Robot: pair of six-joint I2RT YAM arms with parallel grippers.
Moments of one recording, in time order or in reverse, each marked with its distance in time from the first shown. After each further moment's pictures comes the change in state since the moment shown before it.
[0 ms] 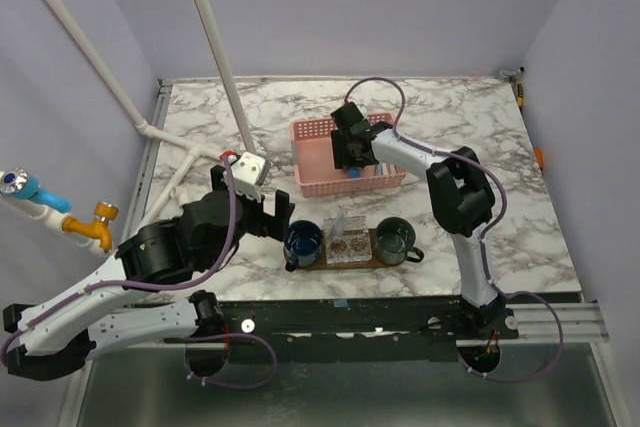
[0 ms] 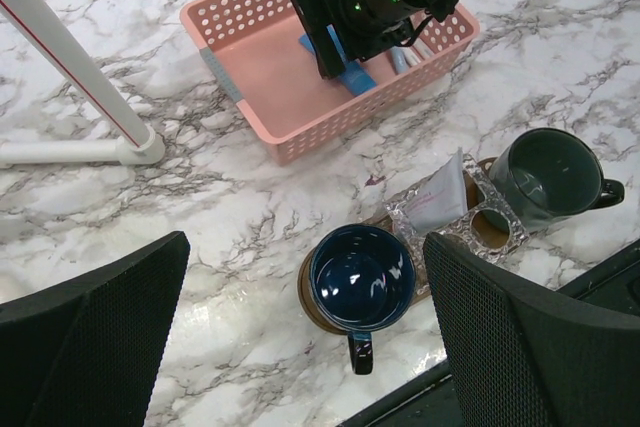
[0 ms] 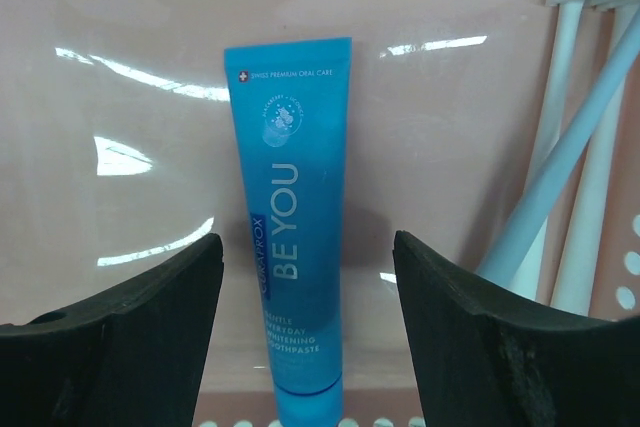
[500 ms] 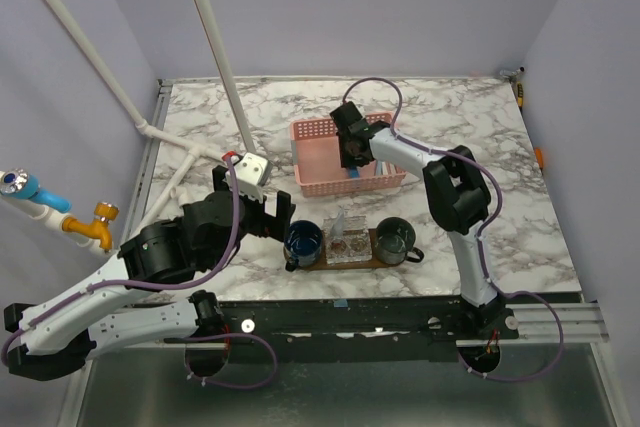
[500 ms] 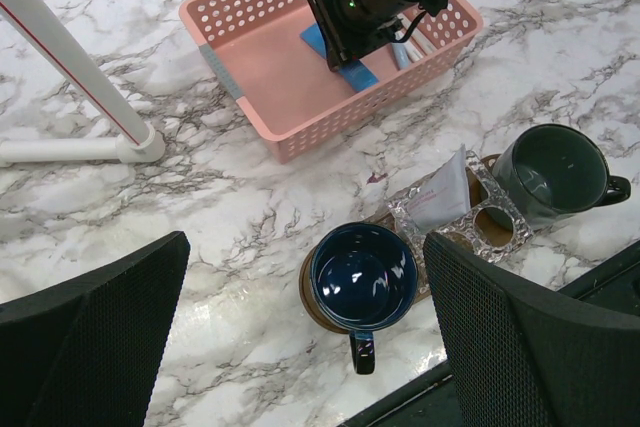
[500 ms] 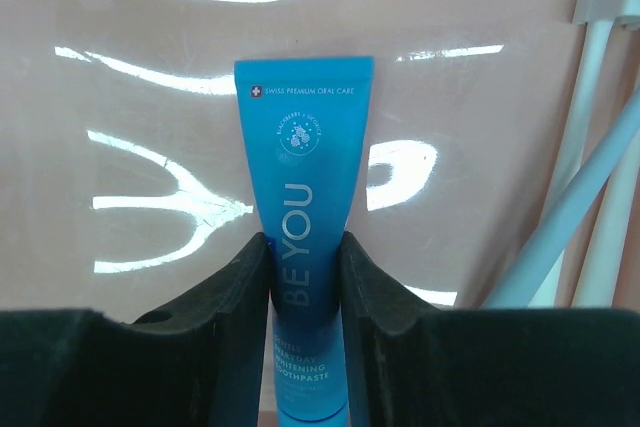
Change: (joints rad) left arm 0.000 0.000 -0.013 0.004 0.000 0.003; right arm -0.006 0.050 0.038 -0.008 -0.021 -0.013
